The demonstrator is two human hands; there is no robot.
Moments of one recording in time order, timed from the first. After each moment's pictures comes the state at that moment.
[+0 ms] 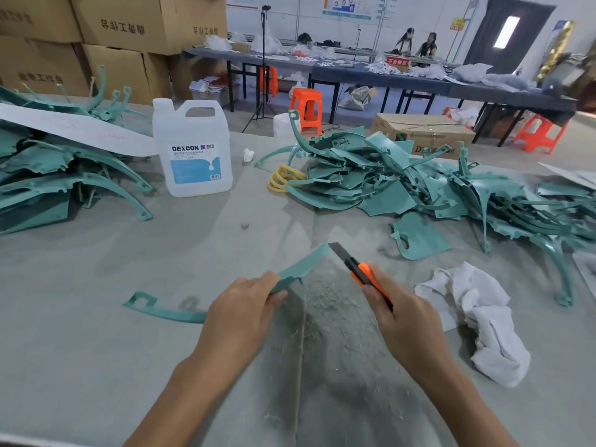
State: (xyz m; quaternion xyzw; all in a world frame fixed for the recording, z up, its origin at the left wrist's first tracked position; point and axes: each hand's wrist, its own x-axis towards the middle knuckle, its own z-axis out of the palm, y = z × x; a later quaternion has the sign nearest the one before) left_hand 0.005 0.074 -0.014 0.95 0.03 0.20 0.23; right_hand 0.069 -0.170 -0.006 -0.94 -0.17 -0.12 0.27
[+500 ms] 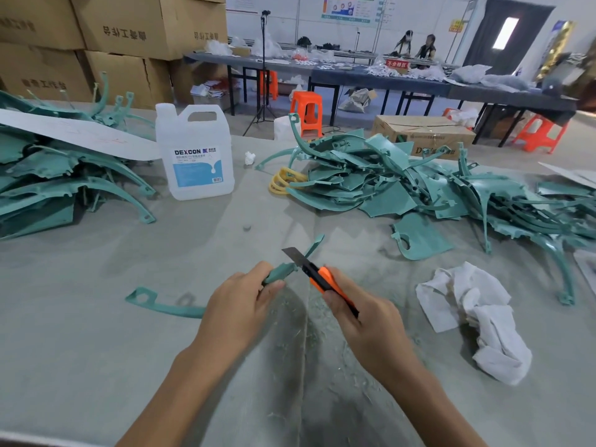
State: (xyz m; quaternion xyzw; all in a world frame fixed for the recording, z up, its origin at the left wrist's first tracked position) left_hand 0.015 0.086 -0.008 0.94 0.05 0.17 0.30; right_hand 0.056 -0.133 -0.011 -0.91 -0.25 -0.10 0.32
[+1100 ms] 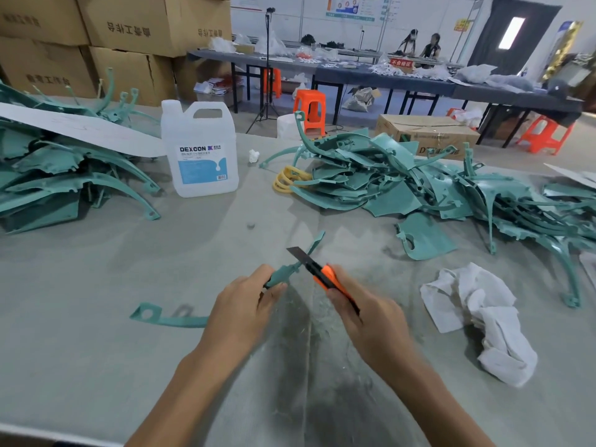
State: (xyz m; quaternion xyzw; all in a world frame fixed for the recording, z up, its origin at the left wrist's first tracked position) left_hand 0.012 0.088 -0.021 0.93 0.05 0.18 0.32; right_hand 0.065 -0.131 -0.021 -0.91 -0.26 -0.12 0.29
